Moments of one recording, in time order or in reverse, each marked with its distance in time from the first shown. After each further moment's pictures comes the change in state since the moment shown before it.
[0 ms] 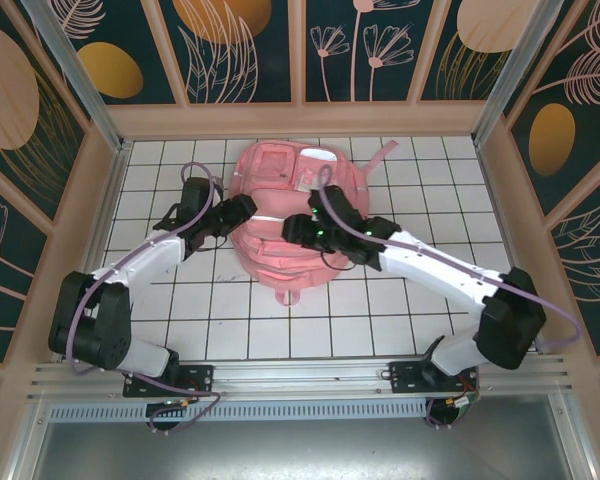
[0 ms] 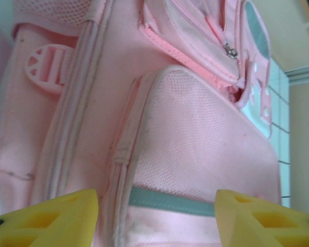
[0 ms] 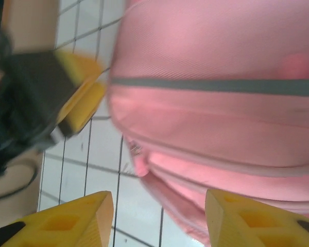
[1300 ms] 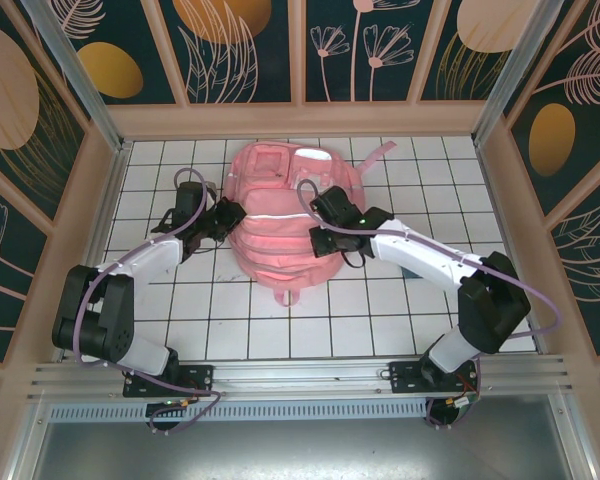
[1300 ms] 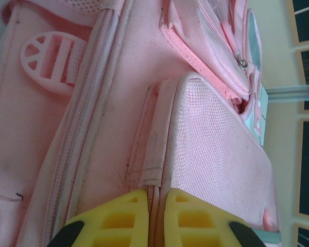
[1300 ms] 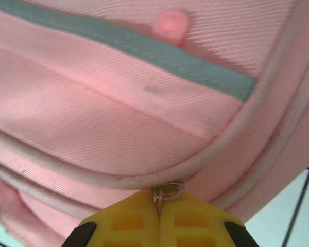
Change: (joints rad) left arm 0.055 0.054 -0.066 0.166 0.091 -0.169; right arm -0.045 0.142 0.062 -0.209 0.072 -0.566
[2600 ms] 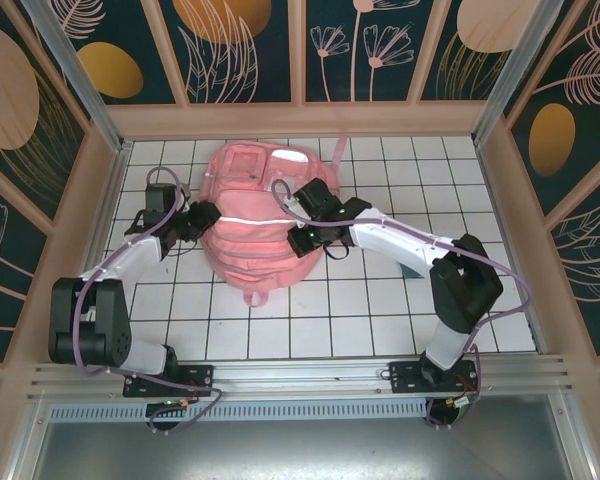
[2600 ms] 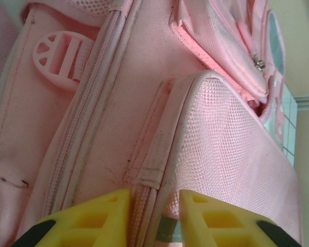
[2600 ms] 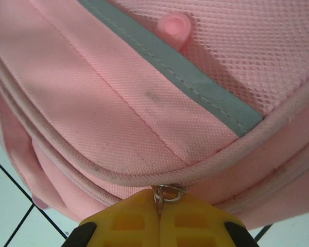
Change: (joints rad) left arm 0.193 -0.062 -0.016 -0.135 0.079 0.215; right arm 0.018 0.165 0.148 0.013 -0.216 -0.145
